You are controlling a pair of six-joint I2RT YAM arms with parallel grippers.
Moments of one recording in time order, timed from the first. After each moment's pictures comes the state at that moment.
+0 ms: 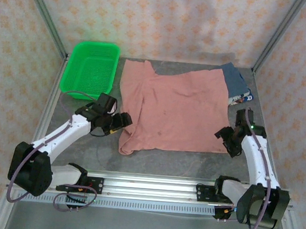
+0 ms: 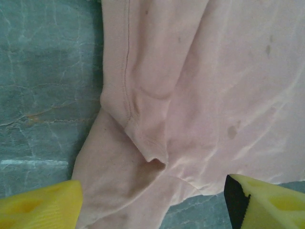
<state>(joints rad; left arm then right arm) -0.34 1.24 0.79 -0.62 0.25 -0.83 -0.14 1.07 0.76 -1.04 -0.11 0.77</state>
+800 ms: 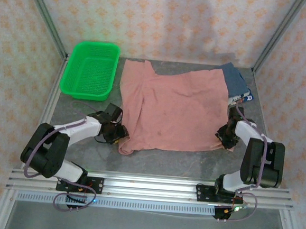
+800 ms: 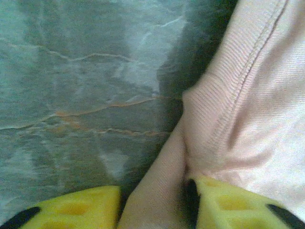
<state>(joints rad) -0.38 1.46 0.67 -0.49 0.19 -0.93 -0.14 1.47 0.75 -0.68 -0.02 0.82</state>
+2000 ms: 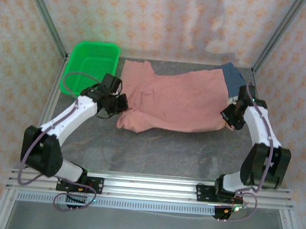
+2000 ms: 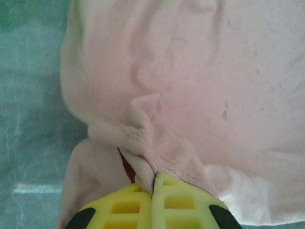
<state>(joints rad) -0.30 1.49 1.20 -0.75 0.17 -0.75 -0.14 1.50 1.17 -0.95 -0.10 0.68</state>
